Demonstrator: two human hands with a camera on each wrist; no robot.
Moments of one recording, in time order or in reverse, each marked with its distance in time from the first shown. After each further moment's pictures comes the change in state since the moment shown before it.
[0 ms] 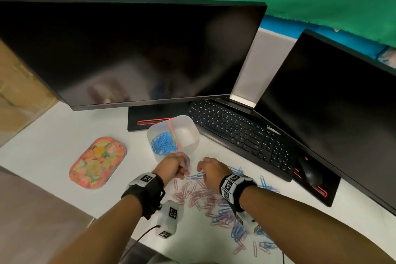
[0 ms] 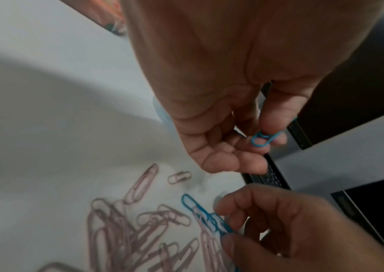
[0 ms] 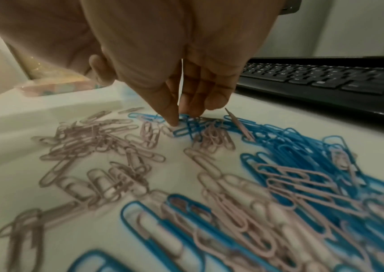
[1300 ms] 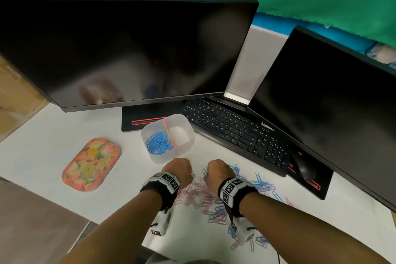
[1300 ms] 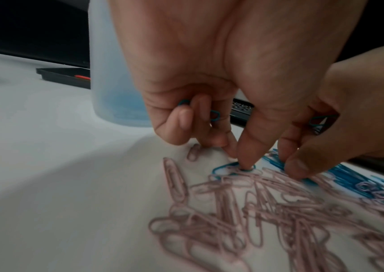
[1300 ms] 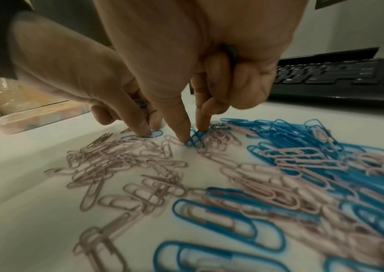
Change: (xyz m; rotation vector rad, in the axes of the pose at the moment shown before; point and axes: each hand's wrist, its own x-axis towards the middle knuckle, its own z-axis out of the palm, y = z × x) left_hand 0.023 -0.022 0.024 1.193 0.072 0.113; right_hand -0.016 -0.004 0.001 0.028 0.062 0.365
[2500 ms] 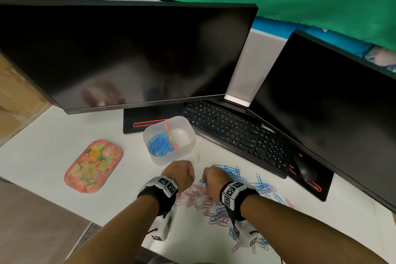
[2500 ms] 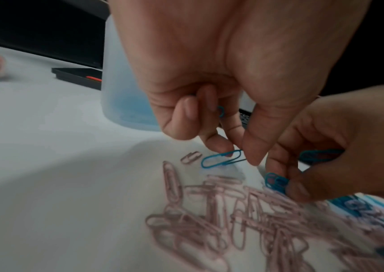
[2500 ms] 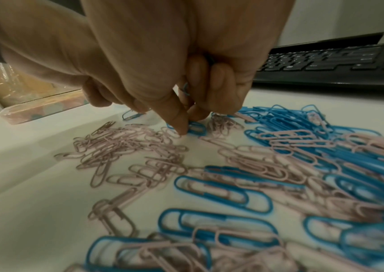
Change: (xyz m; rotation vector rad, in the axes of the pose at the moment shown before) left_hand -0.016 0.005 -0.010 -0.086 0.005 0.025; right_hand -0.004 0.005 0.011 -0.016 -0.090 -0.146
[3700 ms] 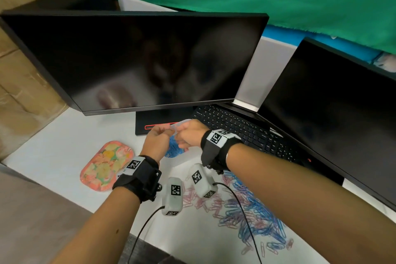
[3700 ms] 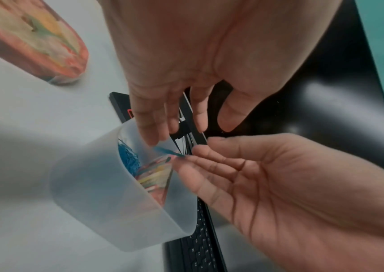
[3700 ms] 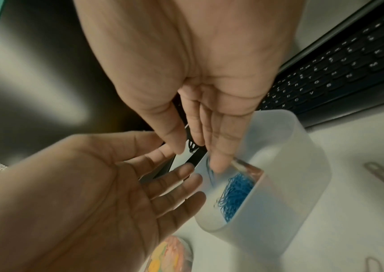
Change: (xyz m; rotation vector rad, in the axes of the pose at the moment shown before) left_hand -0.020 -0.015 -0.100 -1.082 0.466 -0.201; right_hand 0.045 -0.117 -0.113 0.861 -0.080 0.035
